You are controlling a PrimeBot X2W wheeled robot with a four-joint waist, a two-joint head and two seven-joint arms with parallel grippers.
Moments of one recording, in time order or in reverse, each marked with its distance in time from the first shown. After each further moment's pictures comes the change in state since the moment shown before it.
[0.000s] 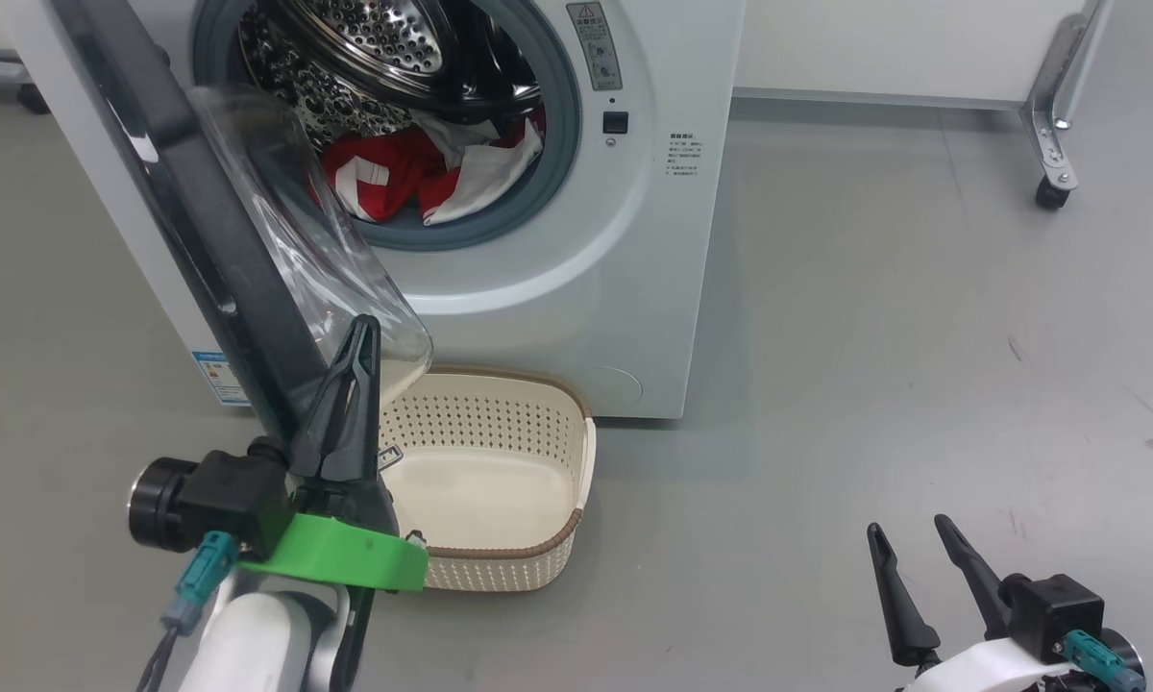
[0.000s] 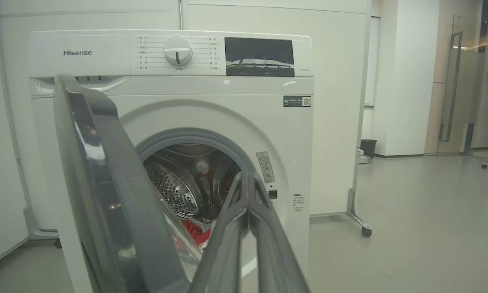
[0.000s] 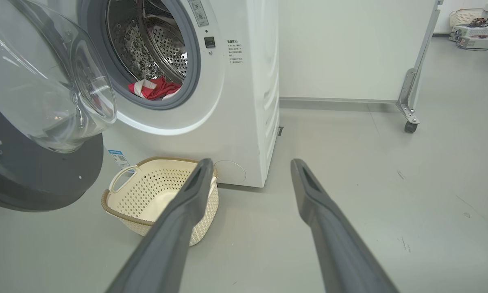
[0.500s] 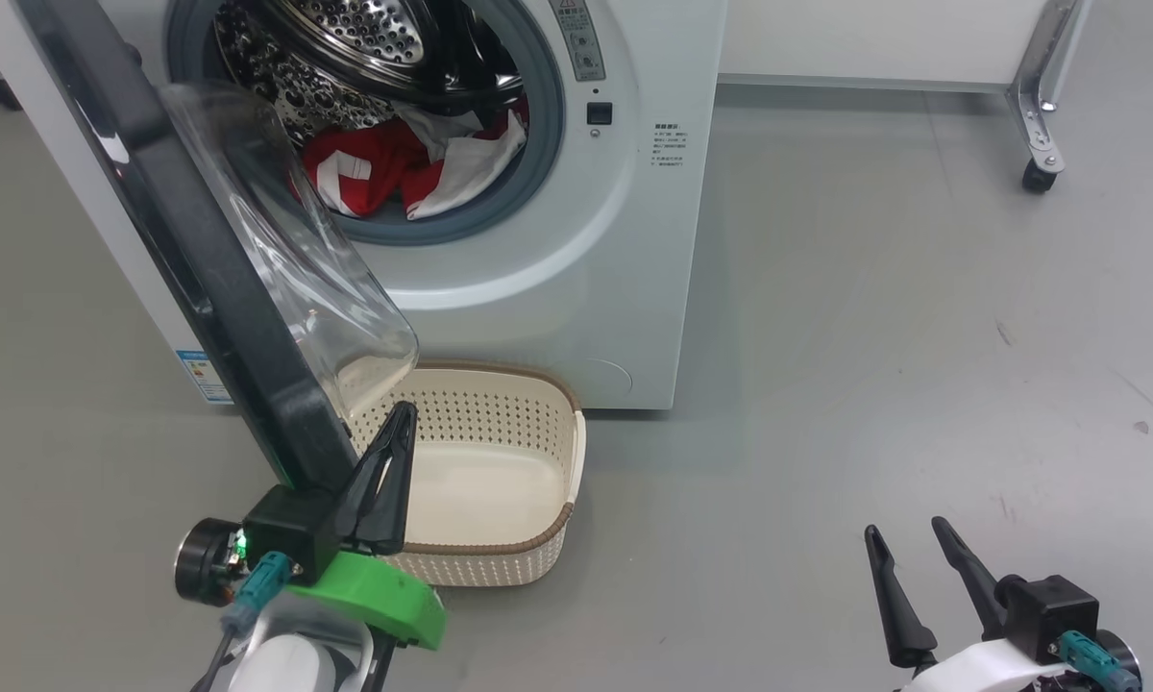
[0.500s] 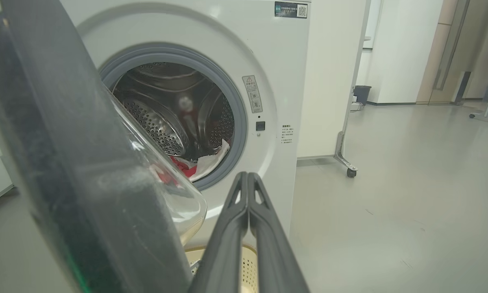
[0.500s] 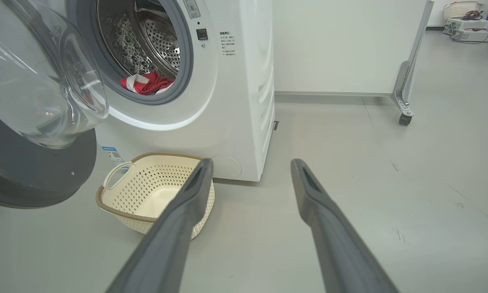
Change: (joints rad) left arm 0.037 0.000 -0.057 0.137 -0.007 0.001 0.041; right arm -0.002 0.007 0.000 0.012 -0.006 0.000 0.000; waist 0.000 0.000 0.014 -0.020
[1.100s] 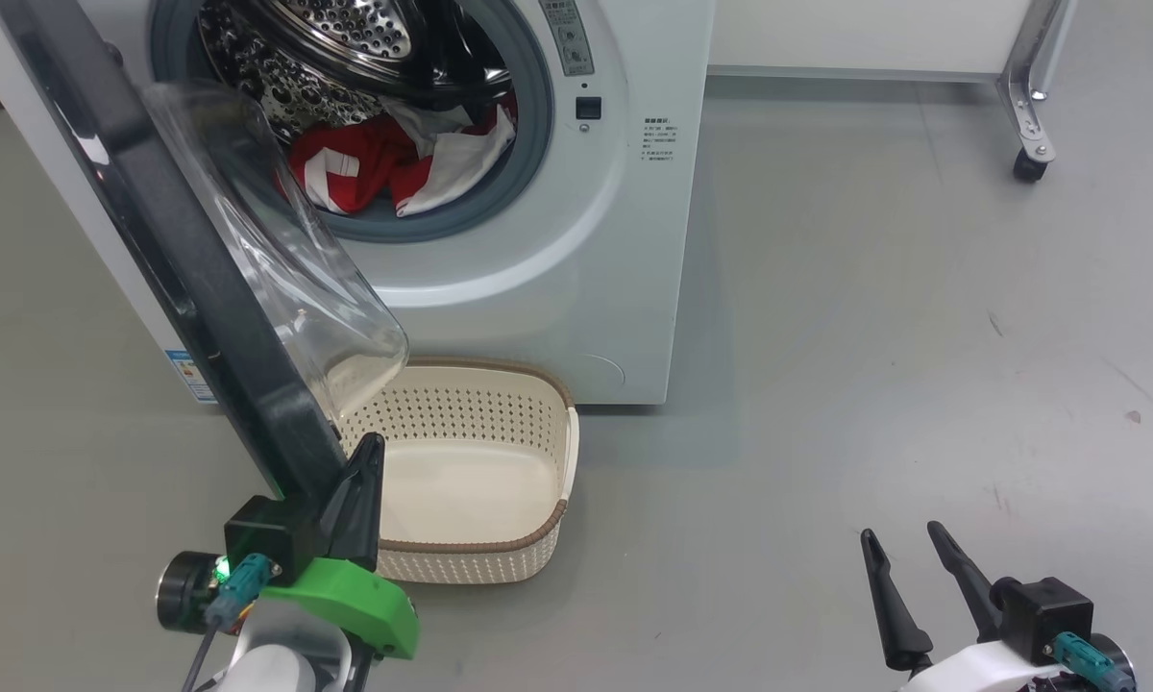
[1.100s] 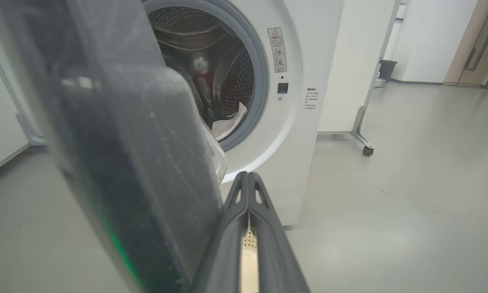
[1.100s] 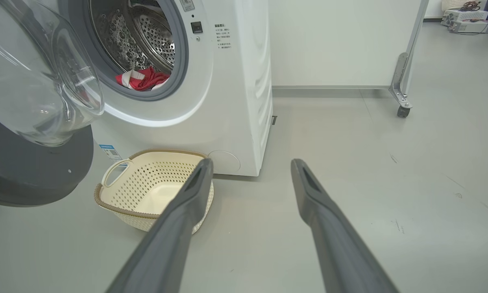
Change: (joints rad) left arm -0.001 0.000 0.038 0.142 -0.028 0.035 0.010; right arm -0.003 0.013 -0.002 0.019 -0.002 0.008 0.000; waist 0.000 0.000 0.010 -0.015
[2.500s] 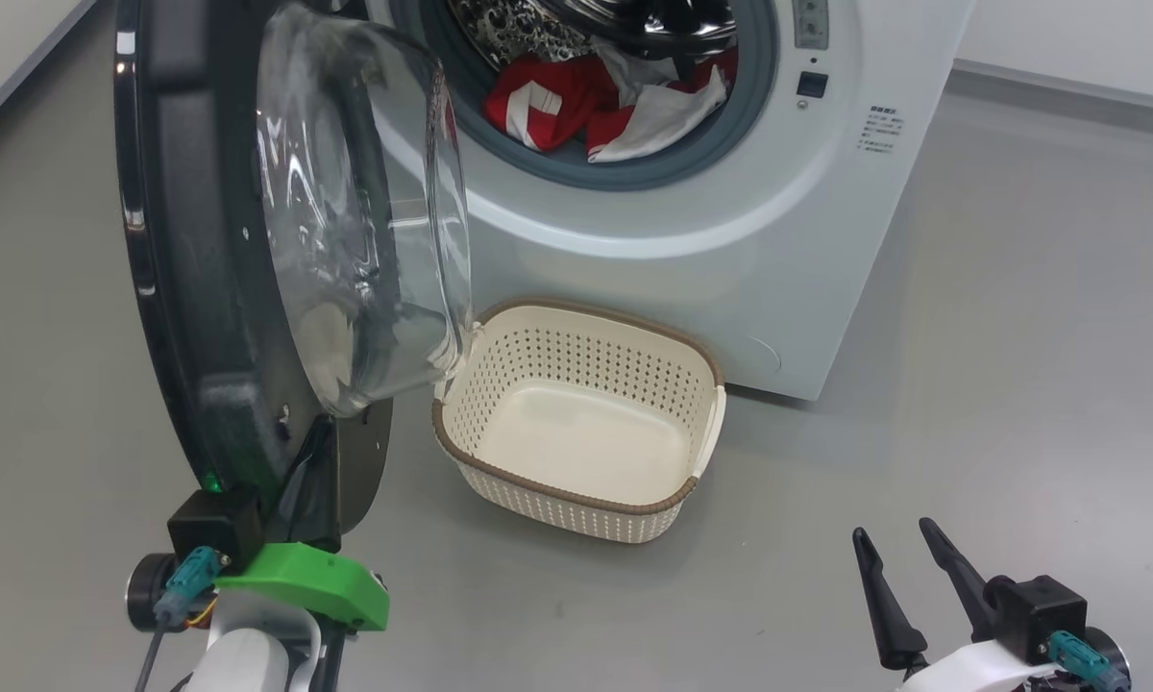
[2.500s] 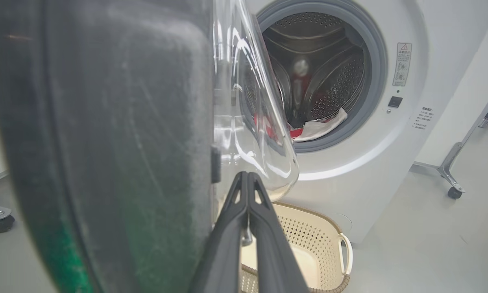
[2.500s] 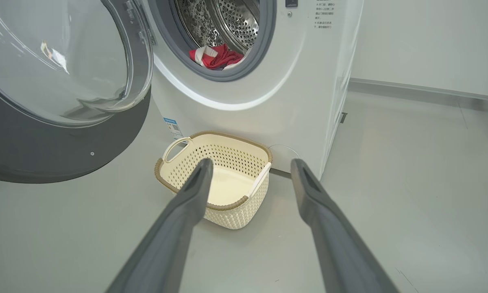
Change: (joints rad) left arm -0.040 -0.012 0.065 0.085 -0.069 0.044 -0.082; right arm -0.001 0.004 0.000 -0.007 -0.019 0.018 0.001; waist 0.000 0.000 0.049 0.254
